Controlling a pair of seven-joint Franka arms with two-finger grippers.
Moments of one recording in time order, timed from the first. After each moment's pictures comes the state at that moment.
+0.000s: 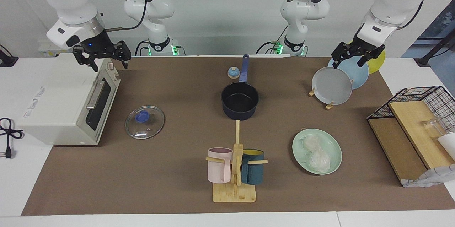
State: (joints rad) left arm -0.07 -0.03 -0.03 -1.60 -0.03 1.55 -0.10; right arm 0.00 0.01 0.02 -1.56 -0.04 1.52 -0.14
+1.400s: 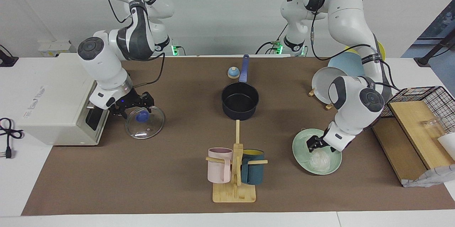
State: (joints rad) left arm -0.11 0.62 -0.05 -1.41 -0.05 2.07 -0.04; right arm 0.02 0.18 0.03 -1.89 0.05 2.07 -0.21
